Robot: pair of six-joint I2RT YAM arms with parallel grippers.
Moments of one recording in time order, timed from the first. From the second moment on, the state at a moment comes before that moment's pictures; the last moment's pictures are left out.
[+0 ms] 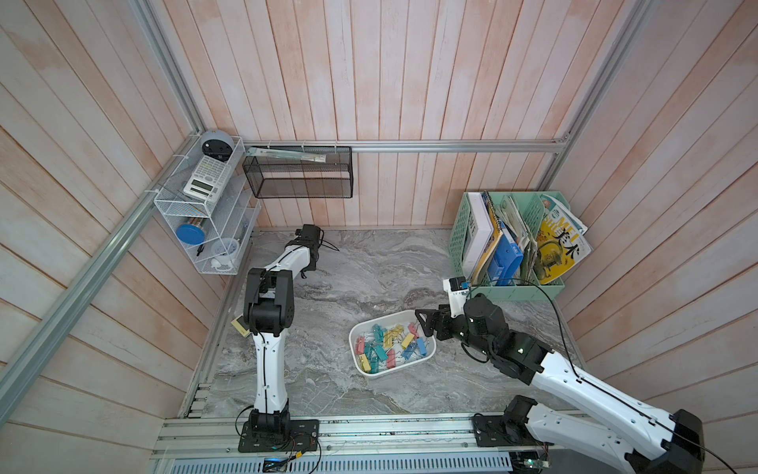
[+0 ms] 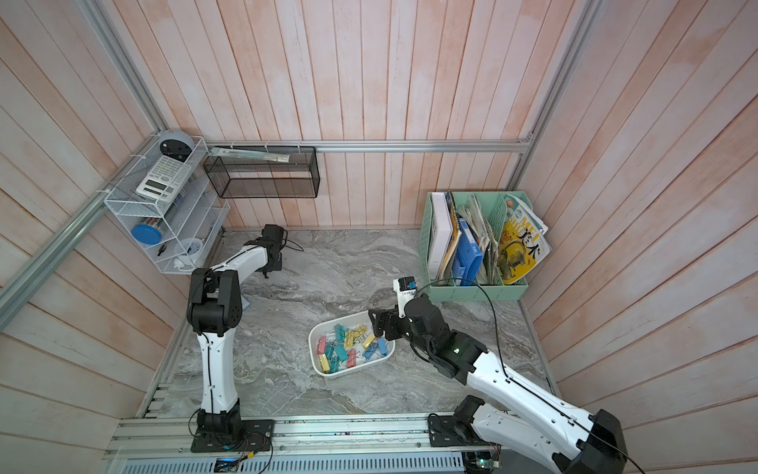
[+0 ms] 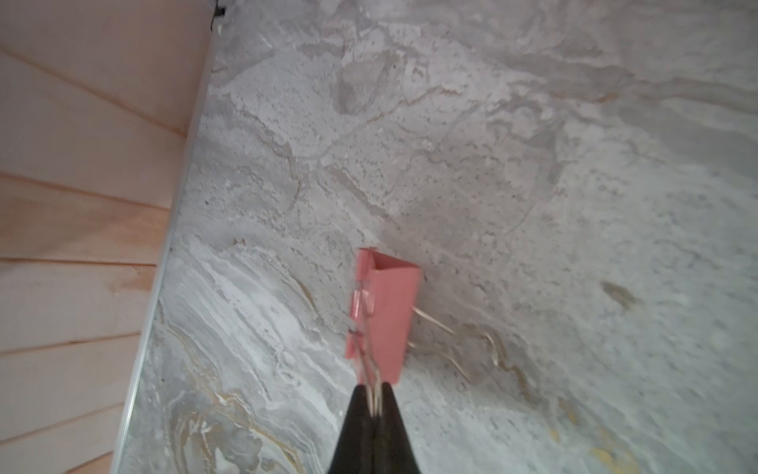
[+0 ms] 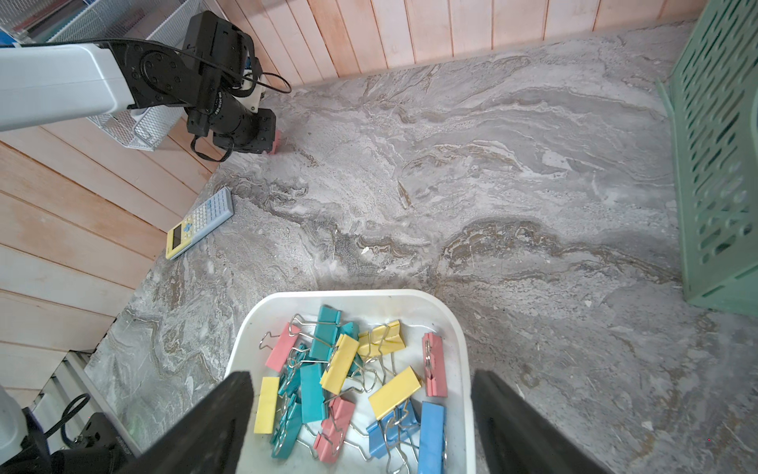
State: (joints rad) left arm -0.09 2.27 1.76 -0.60 -0.50 -0.13; right arm 0.82 0.91 0.71 -0.28 0.12 0.54
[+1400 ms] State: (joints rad) left arm -0.81 1.86 1.60 -1.00 0.07 0.04; right arm 0.31 0.78 0.53 -0.25 -0.22 0.84
